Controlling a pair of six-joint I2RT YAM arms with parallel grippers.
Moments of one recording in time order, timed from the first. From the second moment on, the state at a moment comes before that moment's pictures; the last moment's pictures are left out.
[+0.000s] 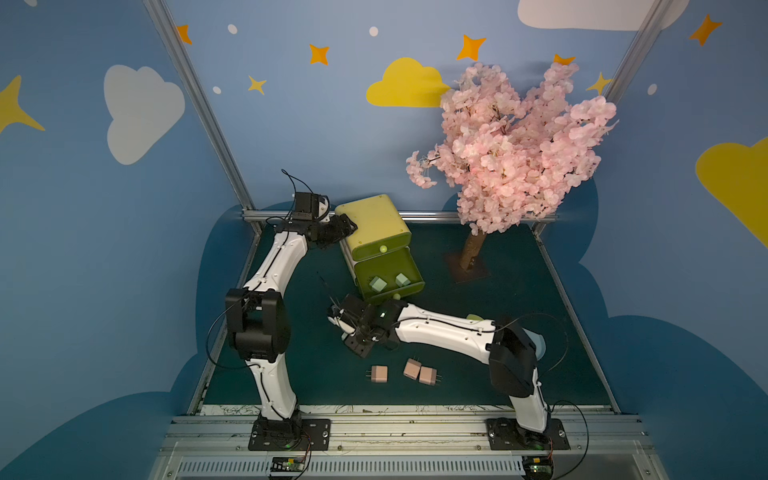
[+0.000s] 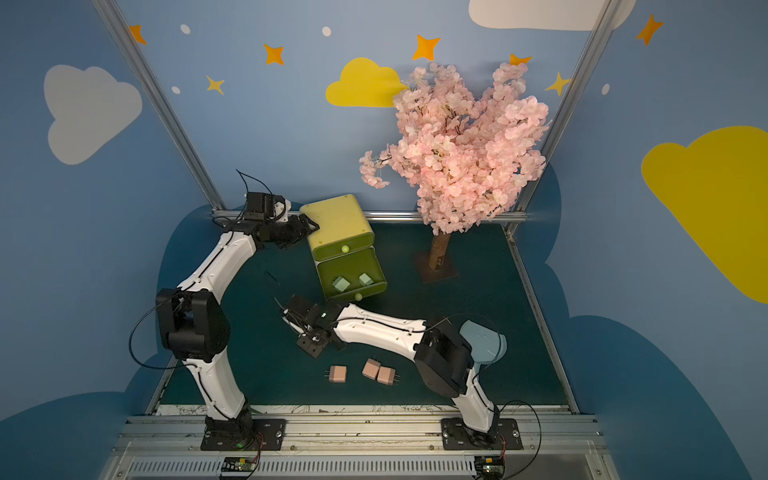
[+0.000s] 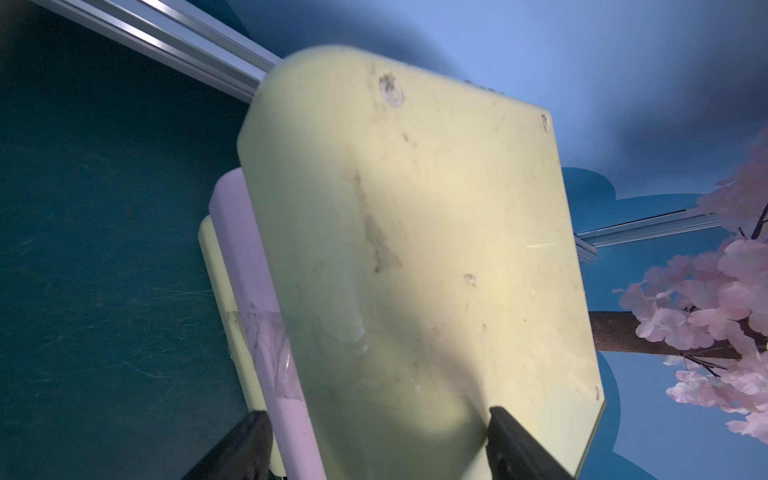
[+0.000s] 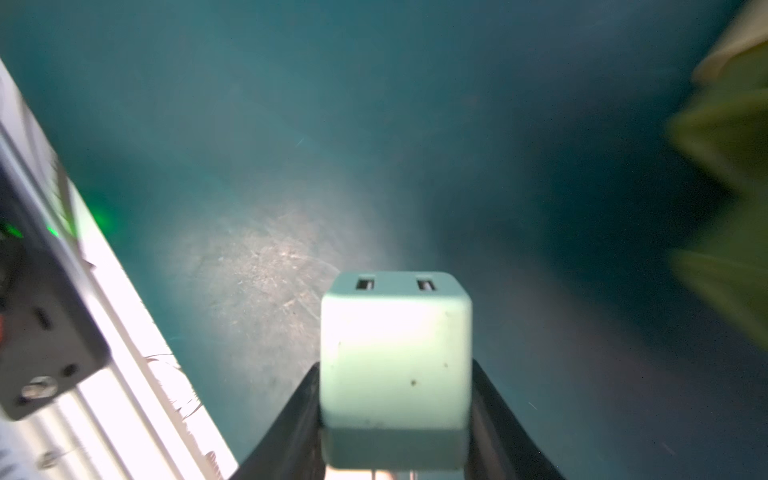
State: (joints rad) left arm -0.08 1.92 1.76 -0.59 0.43 -0.52; right arm 1.18 2.00 1.74 -0.82 0.07 0.13
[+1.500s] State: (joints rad) left arm -0.09 1.92 1.76 -0.60 0.41 -0.52; right arm 0.80 2.23 2.10 -0.91 0.14 0.18
